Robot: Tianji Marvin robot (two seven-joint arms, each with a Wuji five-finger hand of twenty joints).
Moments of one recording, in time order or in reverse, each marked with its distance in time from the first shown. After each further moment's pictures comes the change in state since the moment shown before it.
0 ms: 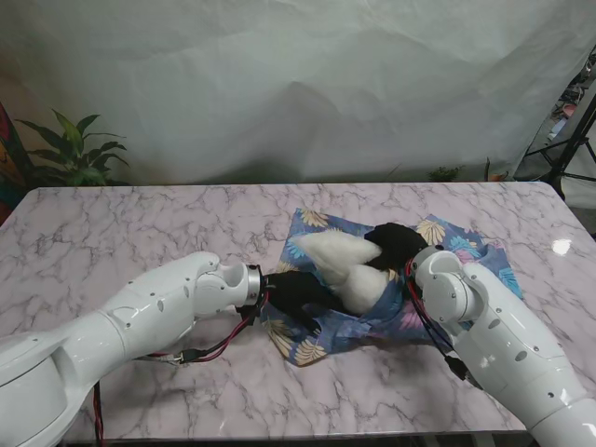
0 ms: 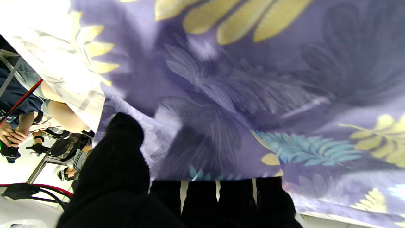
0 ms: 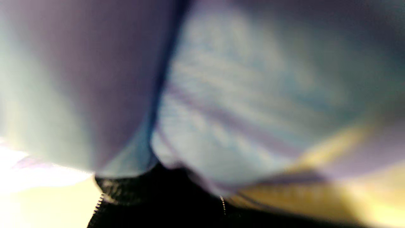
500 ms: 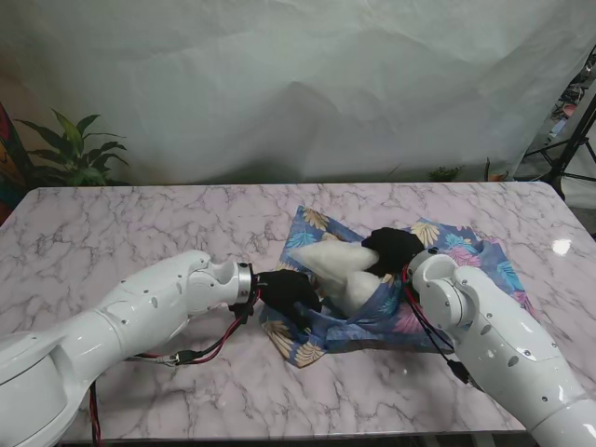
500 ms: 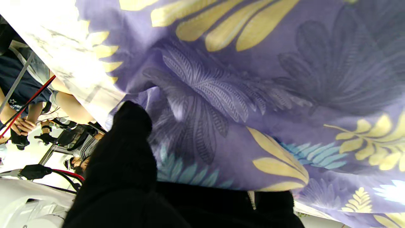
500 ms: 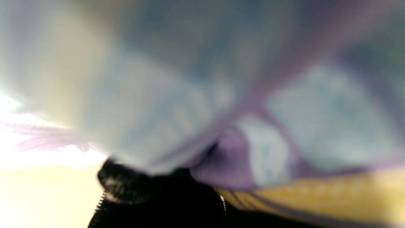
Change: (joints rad) left arm -0.003 0.001 -0.015 0.056 -0.035 -0.077 0.004; right arm 0.004 0.009 -0.033 0.004 -0.149 -0.027 -0.009; left_hand 0.069 -0.083 -0.030 0.000 0.349 -0.137 0.537 -0.029 0.364 -0.165 0.604 0.724 0.237 -0.177 0.725 0.650 0.110 -0.021 0.316 0.150; right_hand -0.003 0.011 -0.001 0.000 0.000 0.000 0.001 0.000 0.000 -0.005 0.001 -0.002 0.008 -0.004 0.023 0.000 0.000 0.000 -0.004 0.000
